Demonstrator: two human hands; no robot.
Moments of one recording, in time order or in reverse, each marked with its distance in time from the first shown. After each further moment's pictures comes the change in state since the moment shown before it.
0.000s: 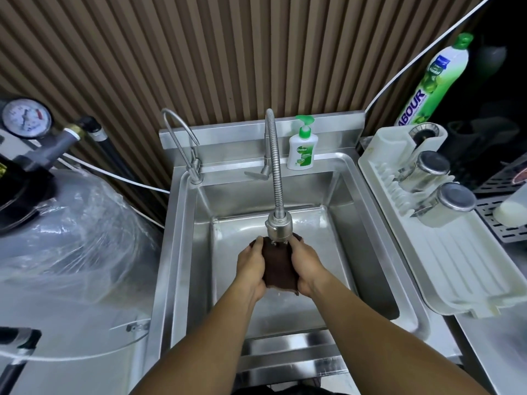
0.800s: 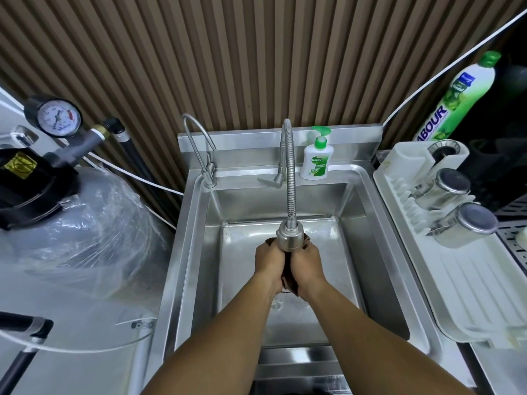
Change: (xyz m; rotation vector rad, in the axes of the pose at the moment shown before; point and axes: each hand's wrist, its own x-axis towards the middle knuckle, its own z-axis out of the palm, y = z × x) left_hand 0.008 0.012 0.029 0.066 -0.031 0.047; right_hand 0.020 0.003 0.019 -0.119 0.044 -0.251
